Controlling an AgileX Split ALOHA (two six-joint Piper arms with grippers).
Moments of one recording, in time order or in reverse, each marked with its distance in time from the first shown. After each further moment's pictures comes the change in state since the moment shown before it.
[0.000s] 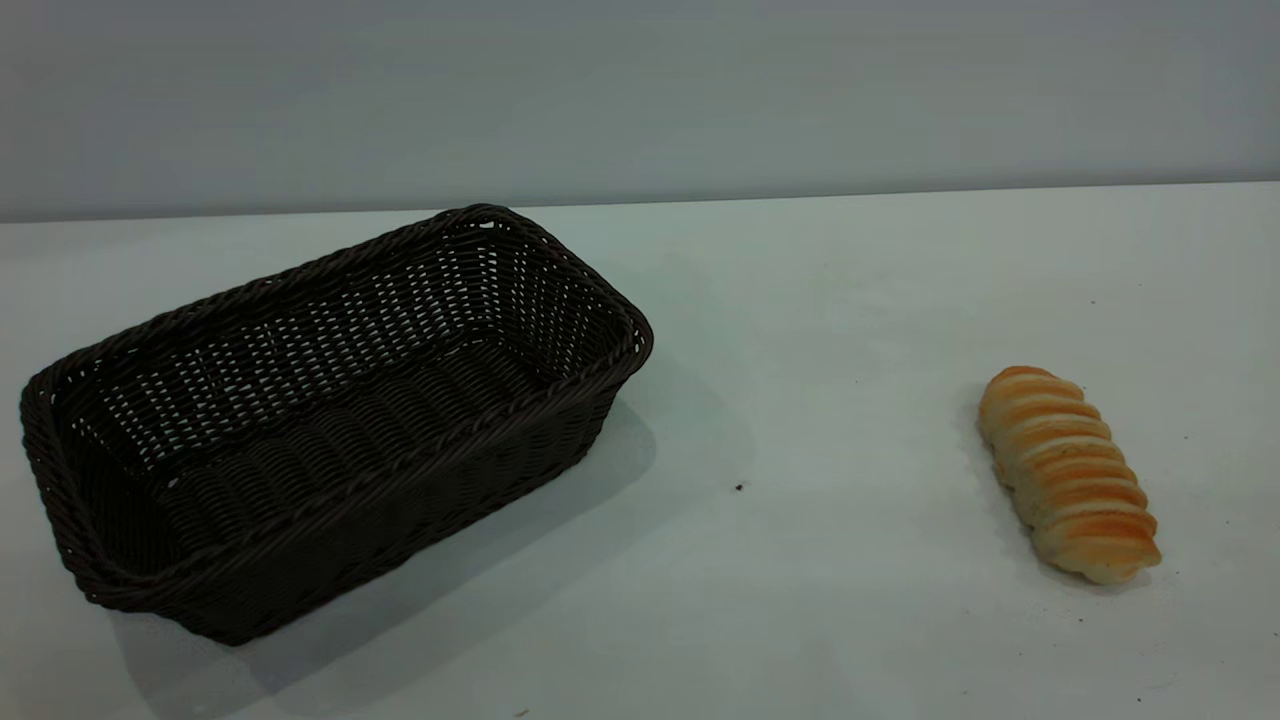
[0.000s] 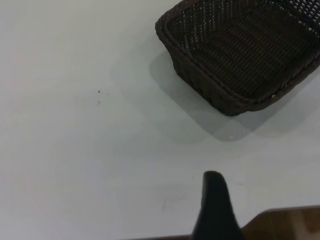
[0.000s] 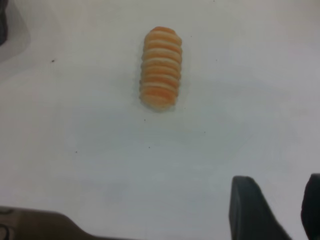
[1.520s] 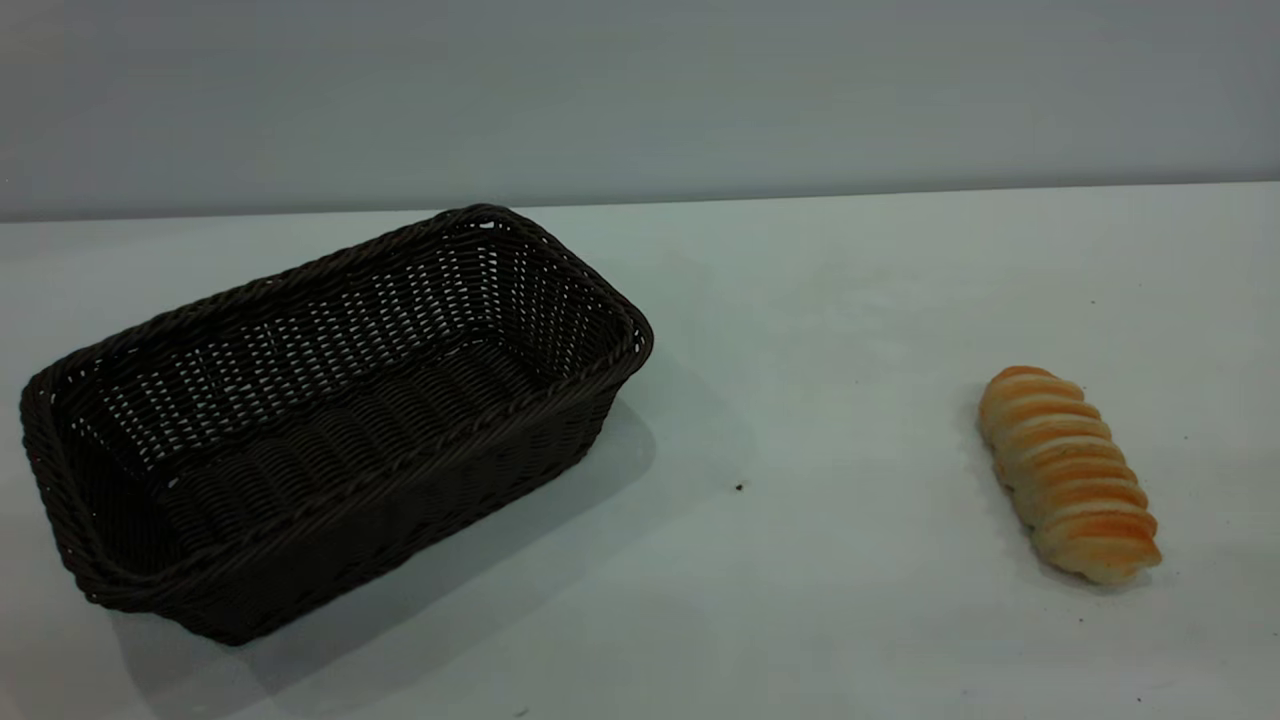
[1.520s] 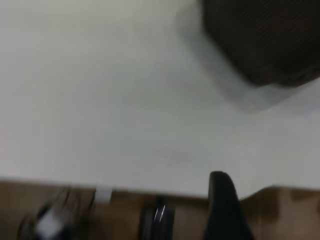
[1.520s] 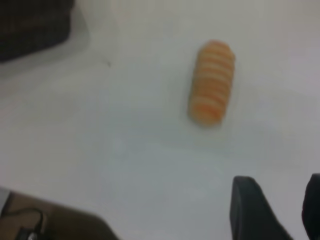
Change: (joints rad) left arm -0.132 0.219 0.000 0.160 0.006 -0.321; right arm 0.194 0.146 -0.015 0.022 -0.150 0.026
